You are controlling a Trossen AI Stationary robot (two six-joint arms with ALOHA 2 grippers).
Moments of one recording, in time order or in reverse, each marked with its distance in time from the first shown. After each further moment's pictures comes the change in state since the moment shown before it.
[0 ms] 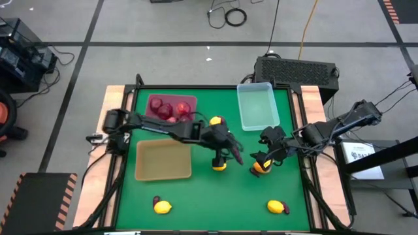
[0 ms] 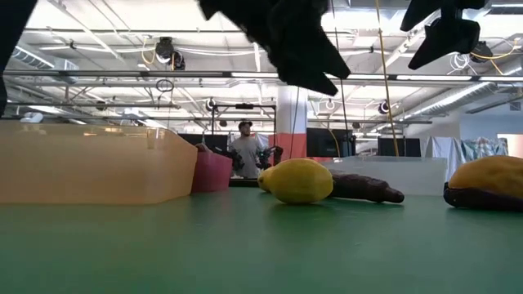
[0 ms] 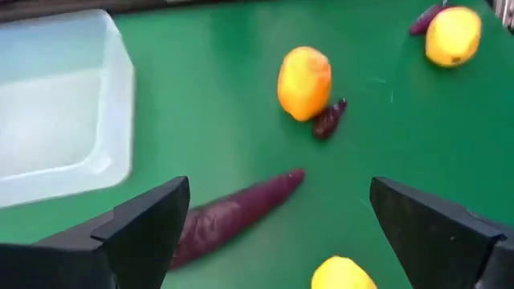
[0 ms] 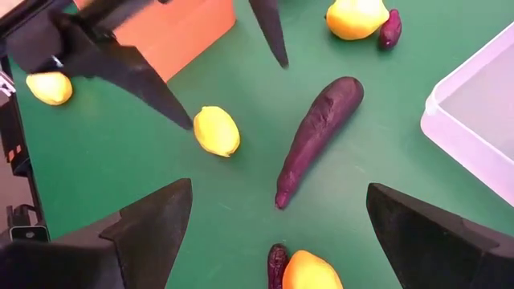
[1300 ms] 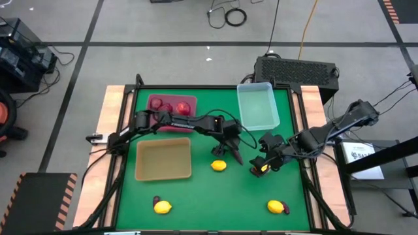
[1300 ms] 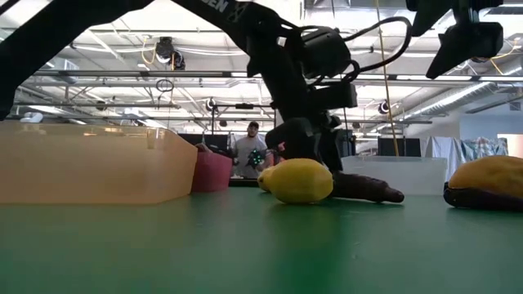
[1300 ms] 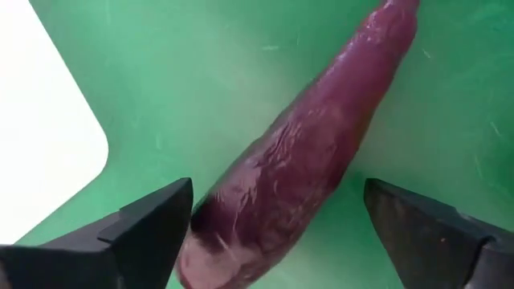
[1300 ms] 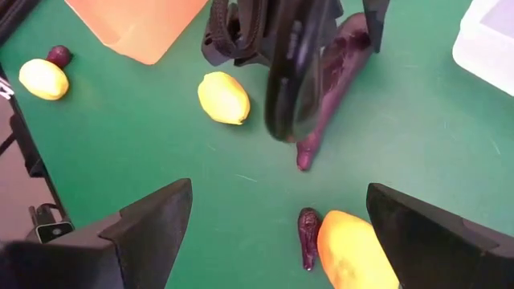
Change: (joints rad) left arm 0.121 0.355 0.302 -0.310 0.042 0.571; right arm 0.053 0.068 0.000 -0.008 -0.057 0.221
